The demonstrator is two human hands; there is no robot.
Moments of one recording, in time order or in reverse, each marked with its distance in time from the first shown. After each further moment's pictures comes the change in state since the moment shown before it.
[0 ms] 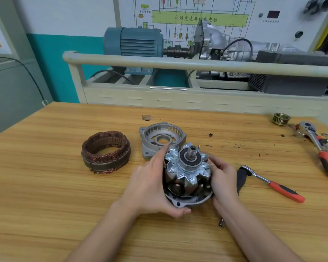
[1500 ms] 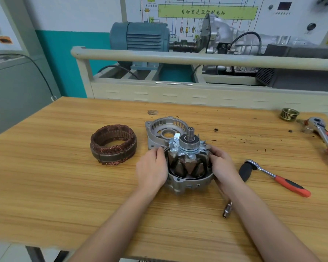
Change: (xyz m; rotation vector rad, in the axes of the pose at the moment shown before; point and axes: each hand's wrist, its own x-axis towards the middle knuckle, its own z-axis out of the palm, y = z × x) left_hand 0.023 0.000 0.022 -0.201 0.352 -0.638; right_hand 0.025 0.002 -0.003 -0.194 -0.215 0.109
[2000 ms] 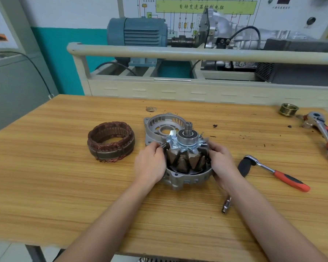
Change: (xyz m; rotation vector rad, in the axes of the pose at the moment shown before) left_hand 0.007 0.000 -0.002 0.014 -0.069 0.001; right_hand 0.002 0.001 -0.001 0.014 -0.023 0.004
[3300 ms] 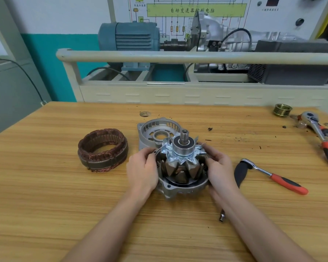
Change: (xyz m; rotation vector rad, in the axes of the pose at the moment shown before) left_hand -0.001 0.000 0.003 -0.242 0.133 0.143; right_hand -0.018 -0.001 0.007 0.214 0.124 -0.096
